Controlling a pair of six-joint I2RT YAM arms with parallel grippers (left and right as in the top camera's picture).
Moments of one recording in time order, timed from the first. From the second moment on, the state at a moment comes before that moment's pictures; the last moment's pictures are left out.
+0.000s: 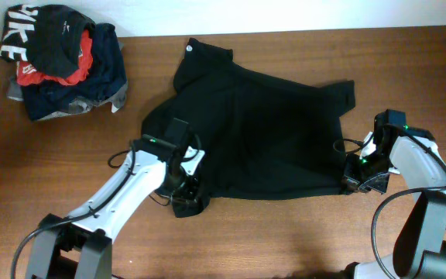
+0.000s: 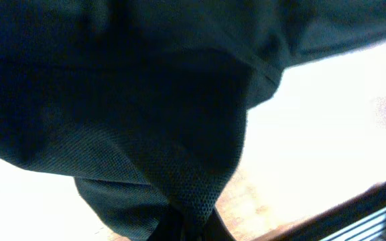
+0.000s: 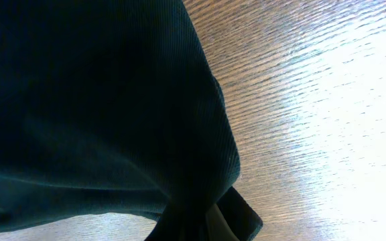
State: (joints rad) left arm -0.41 1.62 1.05 -0.98 0.26 -0.10; right arm -0.27 1.66 1.00 -0.99 -0.14 0.18
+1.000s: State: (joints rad) left arm -0.48 1.62 1.06 -1.12 0.17 -0.26; right arm -0.27 1.66 1.00 -0.97 -0.14 0.18
